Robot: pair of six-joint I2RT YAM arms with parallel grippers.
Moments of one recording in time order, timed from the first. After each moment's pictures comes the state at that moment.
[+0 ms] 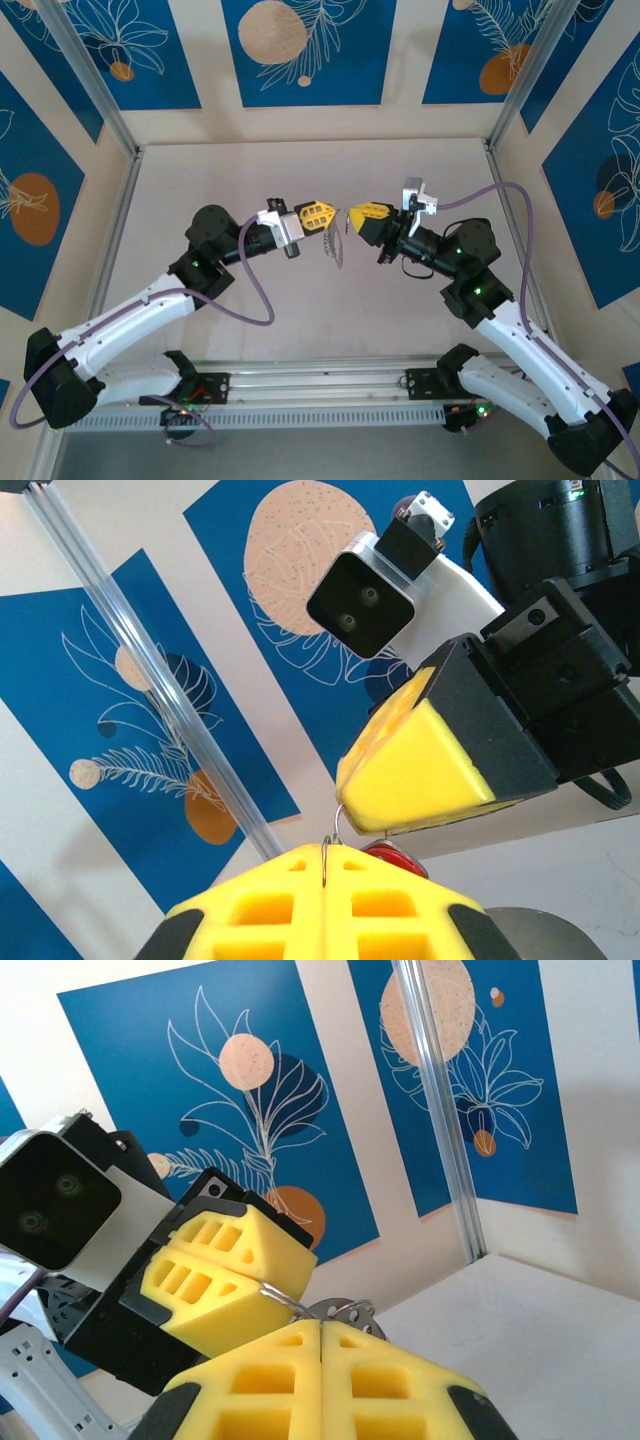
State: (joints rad) left arm -0.82 1.12 0.94 0.42 0.47 0.41; right arm 0.60 0.79 0.79 0.25 -0.51 0.42
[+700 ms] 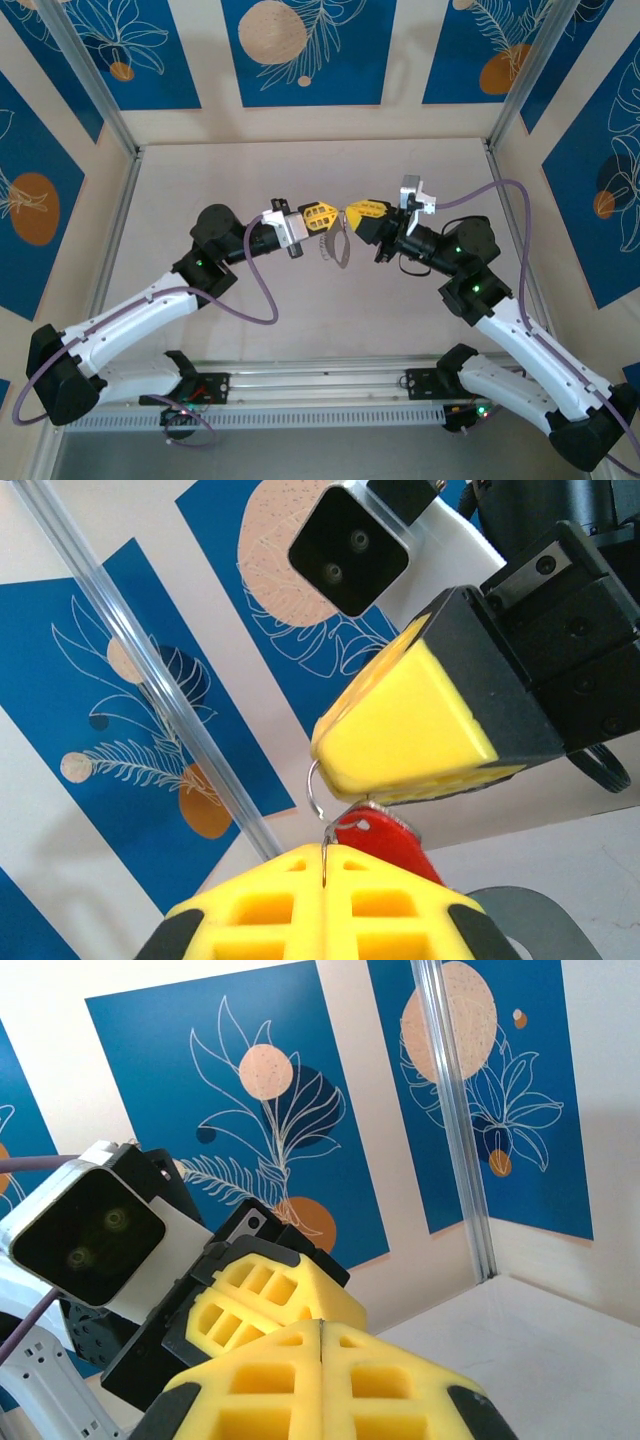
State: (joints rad) left arm -0.83 1.14 0.94 0.42 0.47 0.41; right arm 0.63 0.82 0.82 0.27 -0.50 0.40
